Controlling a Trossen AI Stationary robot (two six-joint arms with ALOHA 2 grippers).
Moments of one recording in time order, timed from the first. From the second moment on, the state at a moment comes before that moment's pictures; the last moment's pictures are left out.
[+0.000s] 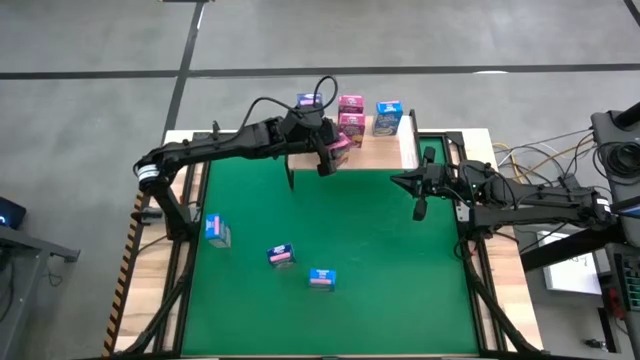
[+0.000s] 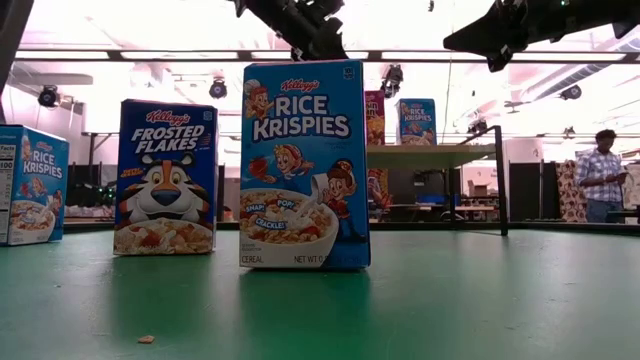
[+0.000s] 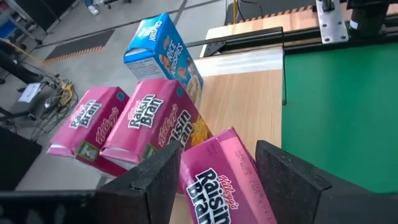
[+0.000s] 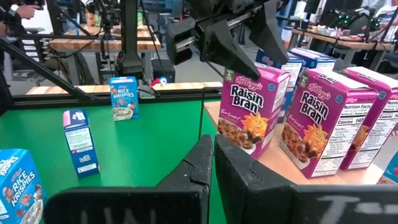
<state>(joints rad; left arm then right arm) 0.31 1.74 1.60 -0.37 -0.14 0.35 -0.16 0.64 0.52 0.03 0.07 -0.07</state>
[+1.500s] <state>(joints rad) 0.31 1.73 1.60 -0.37 -0.08 0.50 -0.16 0.64 0.52 0.03 0.07 -0.09</state>
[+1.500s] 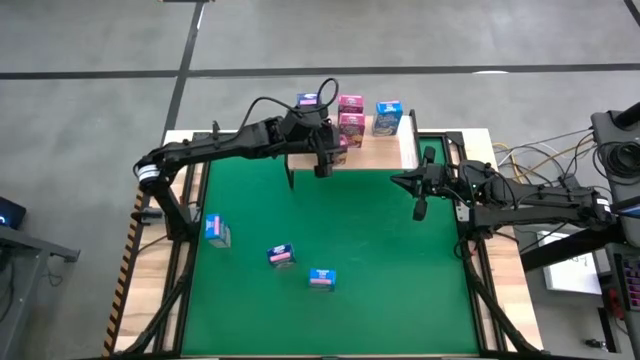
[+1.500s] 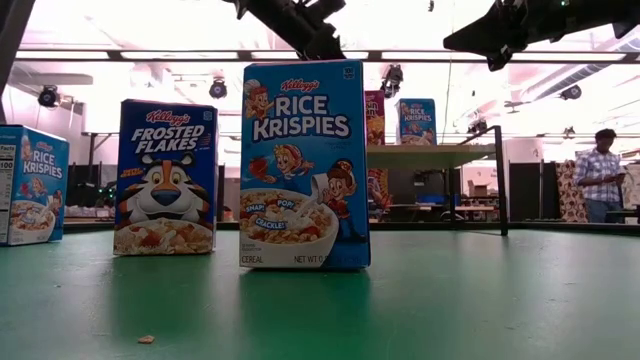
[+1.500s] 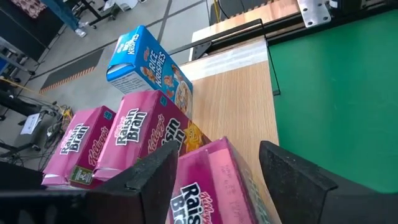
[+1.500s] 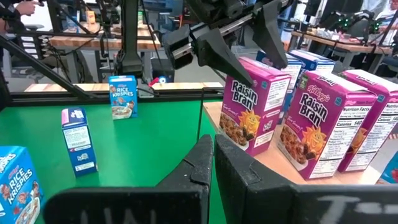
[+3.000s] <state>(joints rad) 0.22 1.63 1.51 -0.69 -0.41 0.40 -0.16 0.64 0.52 0.04 0.07 -0.09</state>
